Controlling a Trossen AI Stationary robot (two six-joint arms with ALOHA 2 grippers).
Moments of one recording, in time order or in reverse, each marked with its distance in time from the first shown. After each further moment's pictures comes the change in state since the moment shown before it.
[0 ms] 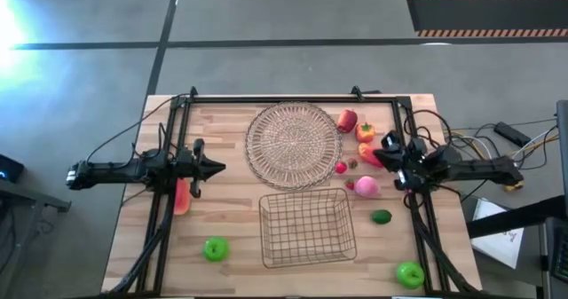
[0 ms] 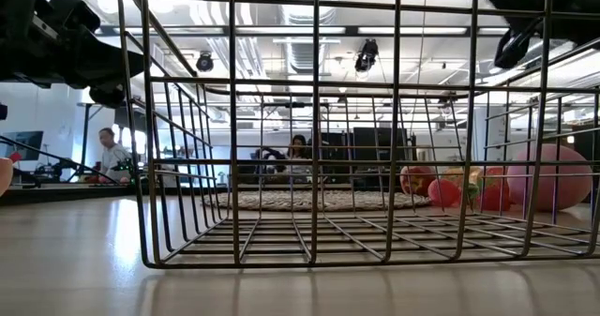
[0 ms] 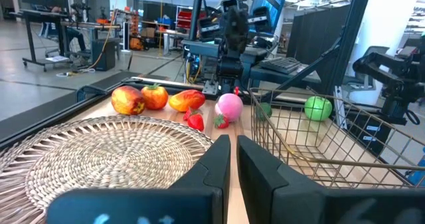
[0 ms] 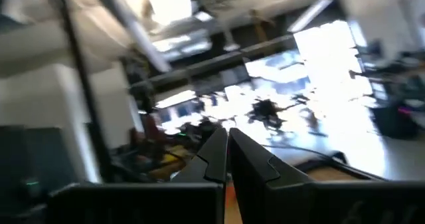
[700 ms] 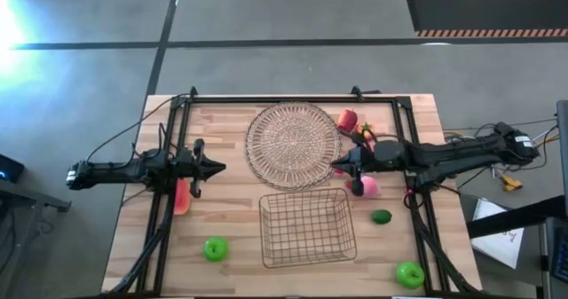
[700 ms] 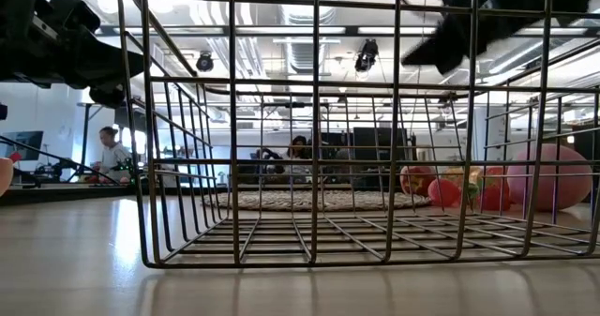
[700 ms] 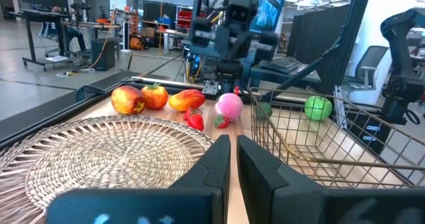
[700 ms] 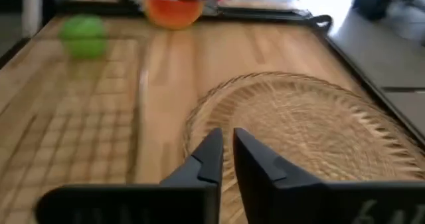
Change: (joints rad) left arm 0.000 -0.001 0.000 0.000 0.000 0.000; right arm 0.017 0.839 0.542 -0.517 -0.058 -0.303
